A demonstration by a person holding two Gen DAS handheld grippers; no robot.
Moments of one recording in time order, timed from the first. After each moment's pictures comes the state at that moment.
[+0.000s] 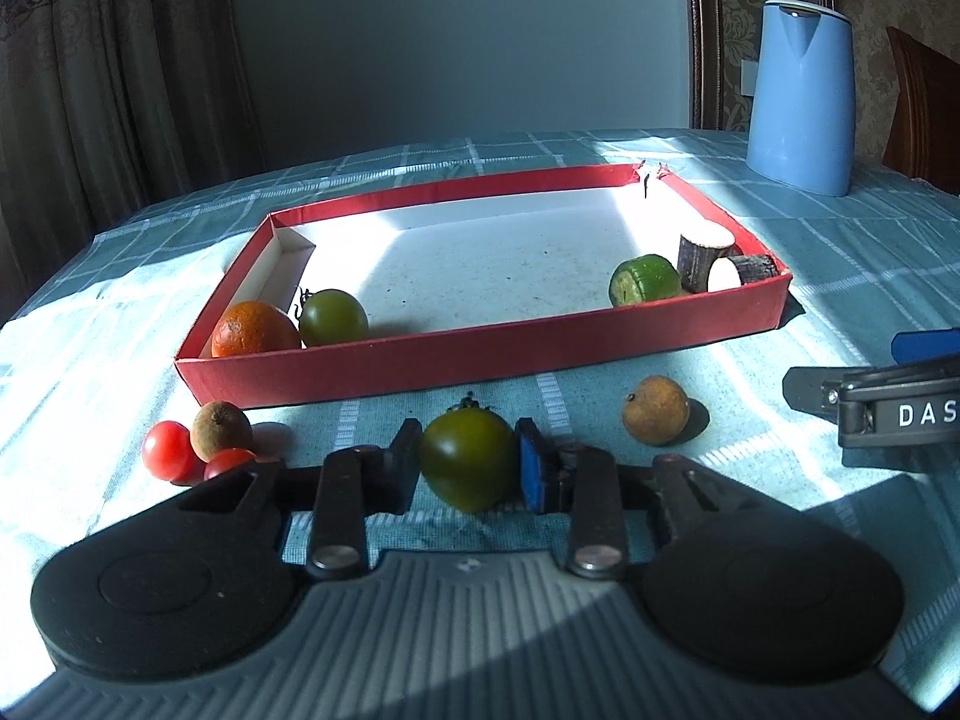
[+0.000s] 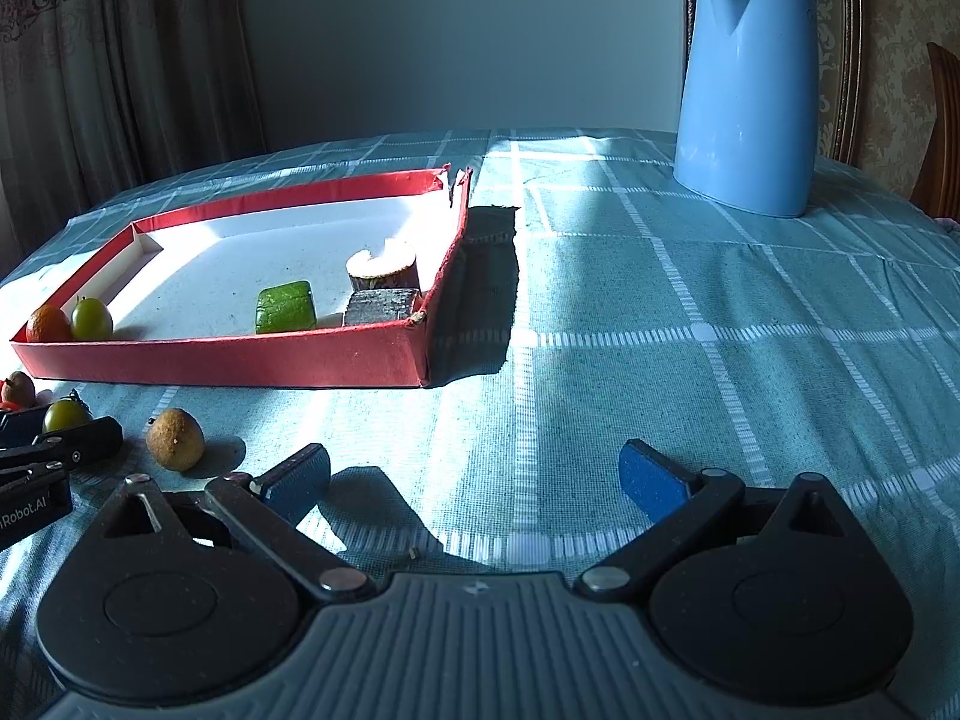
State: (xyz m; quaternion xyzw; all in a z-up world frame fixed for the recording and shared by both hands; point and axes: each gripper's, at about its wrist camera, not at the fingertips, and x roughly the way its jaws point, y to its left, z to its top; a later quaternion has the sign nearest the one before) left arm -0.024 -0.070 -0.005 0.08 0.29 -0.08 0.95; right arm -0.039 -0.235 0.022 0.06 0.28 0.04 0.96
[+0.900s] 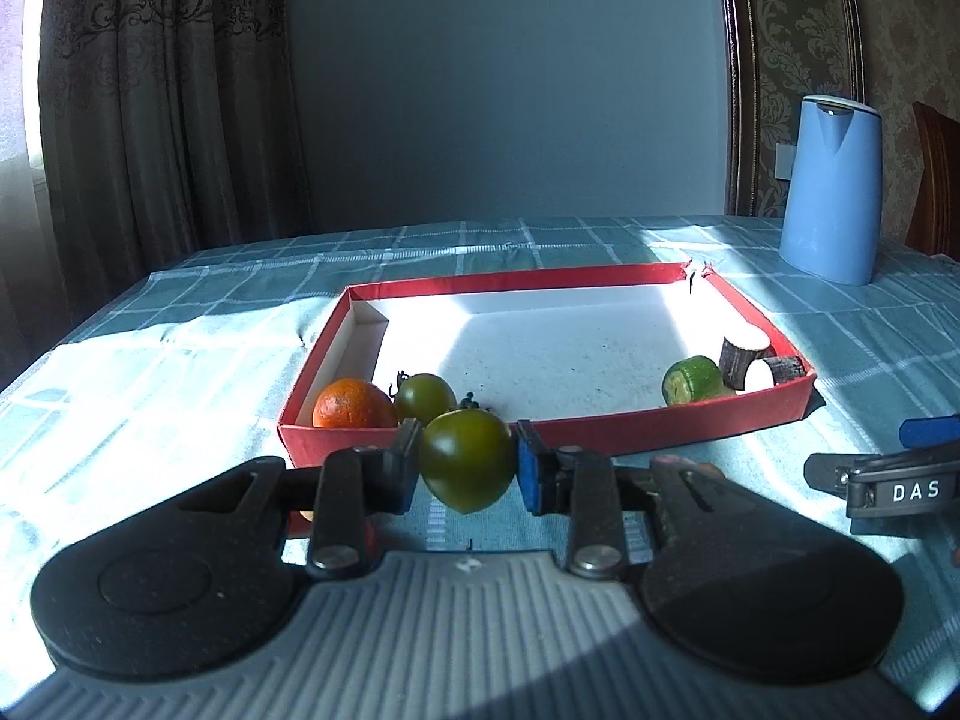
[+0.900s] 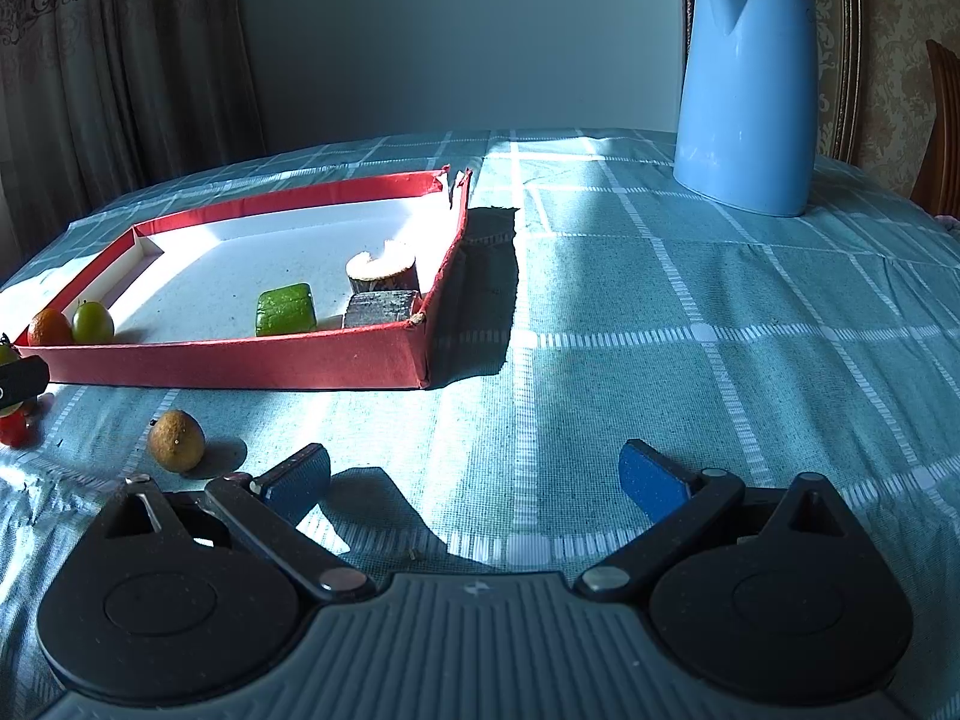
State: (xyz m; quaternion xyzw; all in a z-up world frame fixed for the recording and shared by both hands) left arm -0.039 -0.035 0.030 0.05 0.22 -0.04 0.97; right arm -0.039 -0.235 0.022 0.06 0.28 0.05 0.96
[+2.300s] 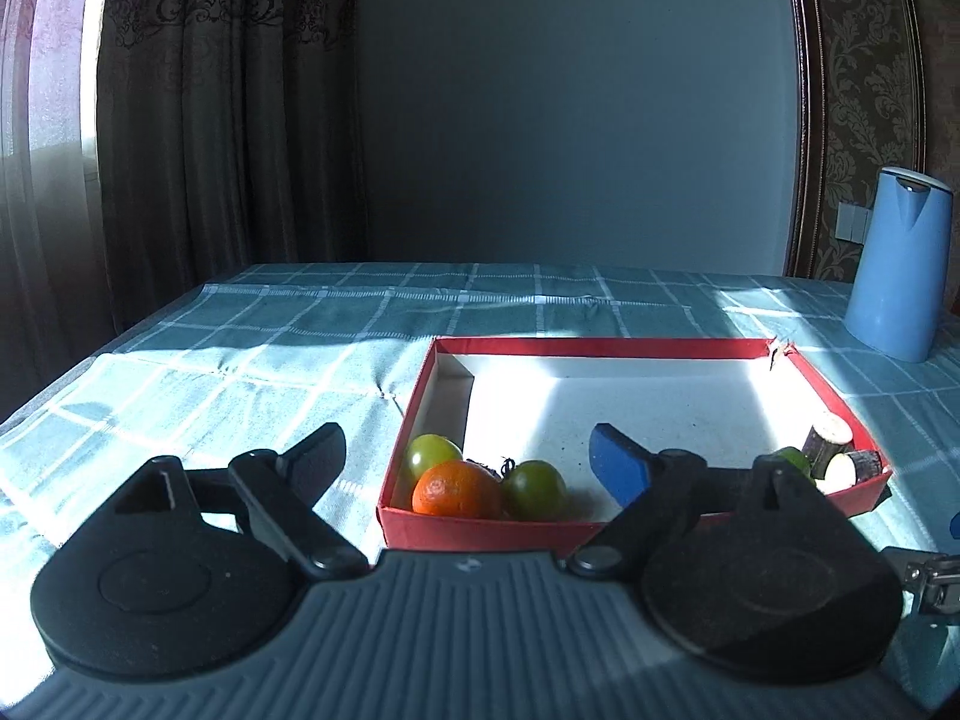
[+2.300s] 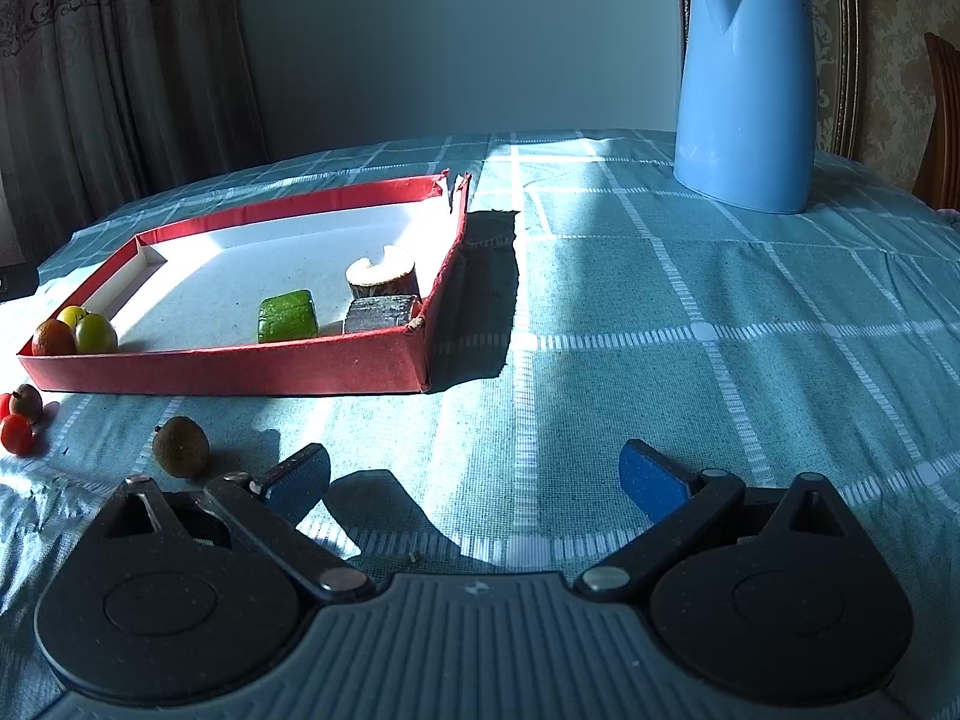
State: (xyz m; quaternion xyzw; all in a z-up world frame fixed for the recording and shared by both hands) left arm -0.025 0.007 0.046 0.02 0.19 0.00 0.98; right arm -0.039 -0.237 0.022 0.07 0.27 0.05 0.96
